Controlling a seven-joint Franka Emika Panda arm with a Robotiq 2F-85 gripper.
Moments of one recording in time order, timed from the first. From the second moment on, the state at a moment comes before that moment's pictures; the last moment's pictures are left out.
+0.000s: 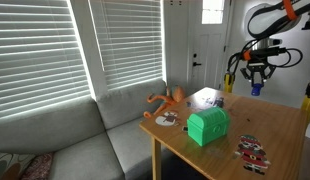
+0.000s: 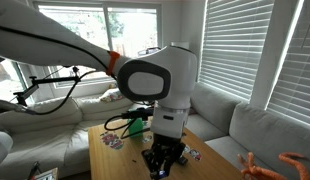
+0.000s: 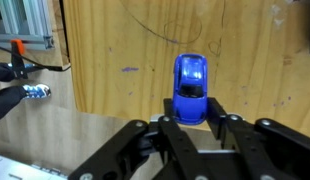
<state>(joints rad) -0.19 0.05 -0.25 -1.94 -0.13 1.84 1.15</state>
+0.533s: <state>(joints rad) -0.16 0.08 -0.22 -2.02 -0.55 2.08 1.42</state>
